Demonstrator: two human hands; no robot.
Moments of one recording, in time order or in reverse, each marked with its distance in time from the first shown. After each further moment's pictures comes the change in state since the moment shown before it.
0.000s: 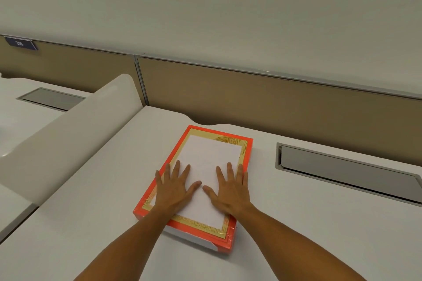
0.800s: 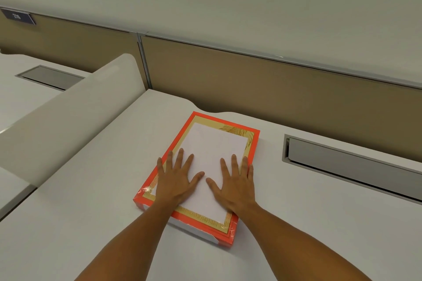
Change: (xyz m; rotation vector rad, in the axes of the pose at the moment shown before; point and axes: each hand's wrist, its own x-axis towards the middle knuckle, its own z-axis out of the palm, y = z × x) left_hand -0.001 -0.002 0.016 0.030 0.070 -0.006; right_hand -0.005 0.001 0.010 -0.046 0.054 -0.012
